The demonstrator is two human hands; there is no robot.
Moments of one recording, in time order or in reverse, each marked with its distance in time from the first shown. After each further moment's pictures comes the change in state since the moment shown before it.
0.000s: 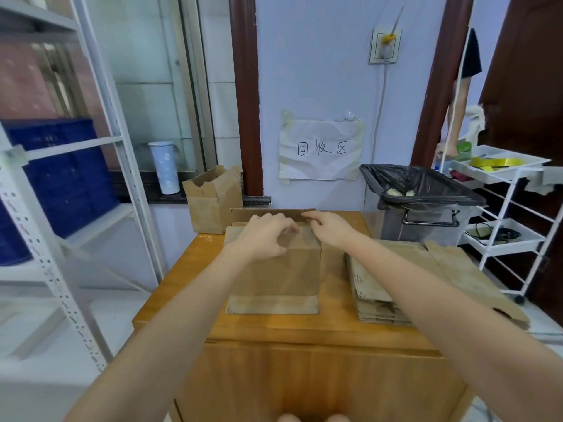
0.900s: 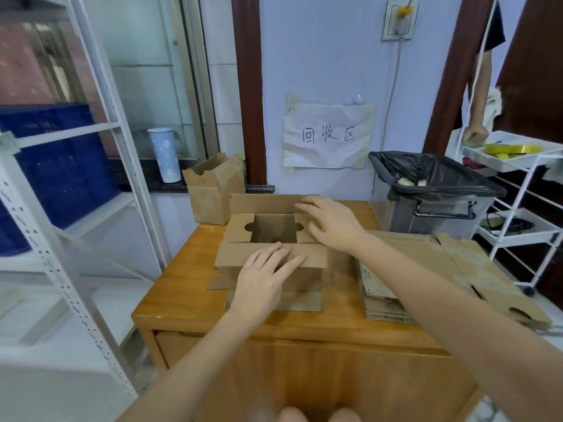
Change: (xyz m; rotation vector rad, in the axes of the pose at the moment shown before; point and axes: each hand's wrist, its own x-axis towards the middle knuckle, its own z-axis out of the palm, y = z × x) left_hand -0.071 0.015 0.086 0.109 0.610 0.139; right_hand 0.005 0.013 0.015 -0.329 0.210 -0.408
